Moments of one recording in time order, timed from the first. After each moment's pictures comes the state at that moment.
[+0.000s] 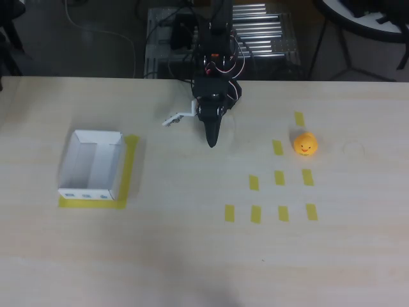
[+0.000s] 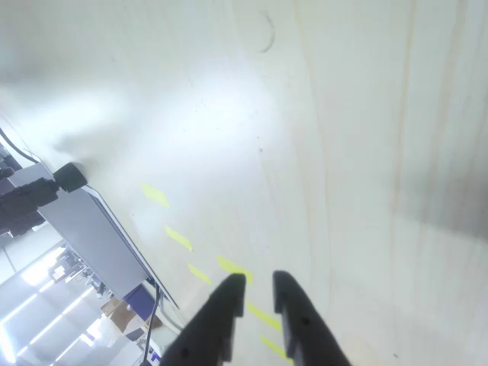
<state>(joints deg) -0.4 188.1 172.2 67.7 10.4</state>
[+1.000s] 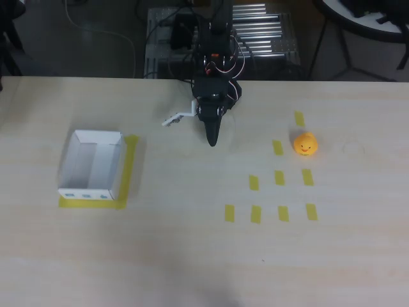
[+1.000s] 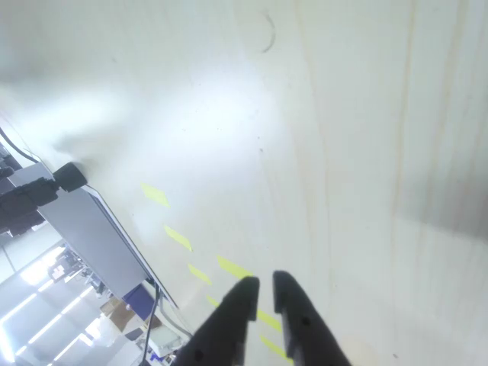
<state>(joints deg) -0.4 188.1 172.2 67.4 9.7</state>
